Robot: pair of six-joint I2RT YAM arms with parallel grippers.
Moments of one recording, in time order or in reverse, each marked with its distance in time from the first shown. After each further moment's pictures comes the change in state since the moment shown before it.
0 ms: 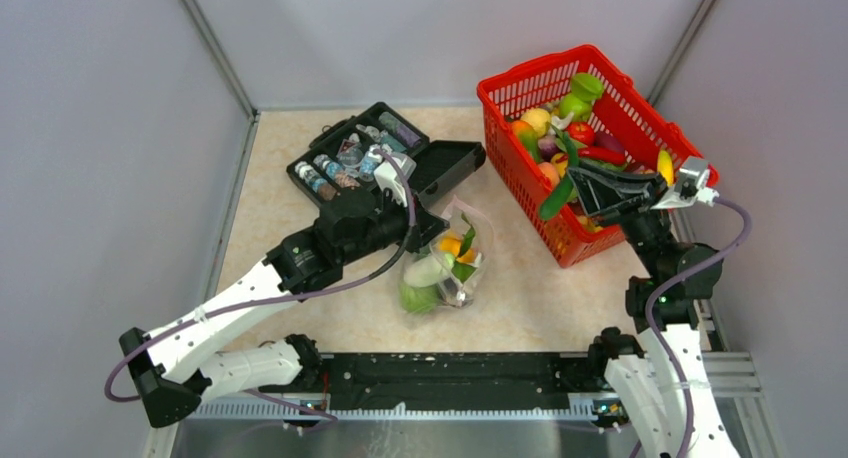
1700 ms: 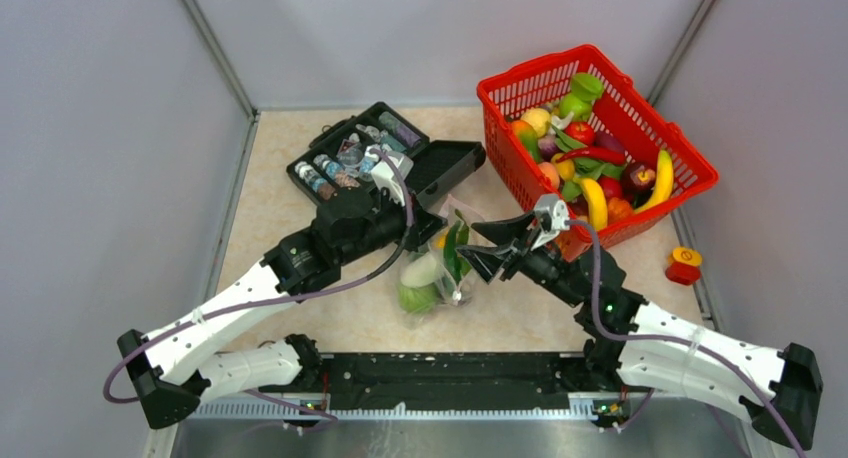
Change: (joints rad) left arm 0.000 -0.005 0.000 0.008 -0.016 0.010; right arm 0.968 0.185 -0.123 -0.090 0.556 -0.336
